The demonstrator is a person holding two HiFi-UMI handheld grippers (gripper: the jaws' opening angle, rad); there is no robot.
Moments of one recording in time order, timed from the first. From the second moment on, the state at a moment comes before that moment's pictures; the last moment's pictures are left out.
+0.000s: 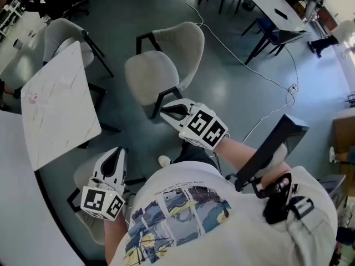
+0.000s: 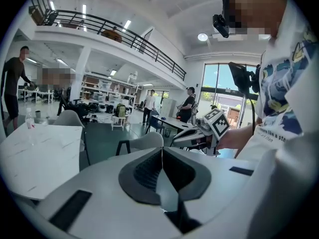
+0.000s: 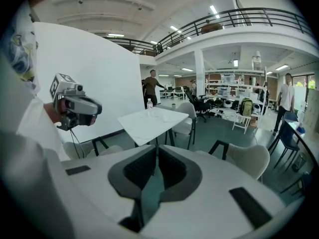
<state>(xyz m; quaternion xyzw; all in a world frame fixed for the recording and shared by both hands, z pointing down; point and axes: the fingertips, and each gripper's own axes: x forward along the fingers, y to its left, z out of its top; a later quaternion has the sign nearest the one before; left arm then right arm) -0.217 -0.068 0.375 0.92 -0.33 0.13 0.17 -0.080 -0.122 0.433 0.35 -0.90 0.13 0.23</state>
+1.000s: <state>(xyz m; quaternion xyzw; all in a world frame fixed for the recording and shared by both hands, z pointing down) -0.222 -0.036 0.379 0.93 -0.31 0.13 0.17 -0.112 -0.079 0.389 0.33 -0.91 0.09 0.22</state>
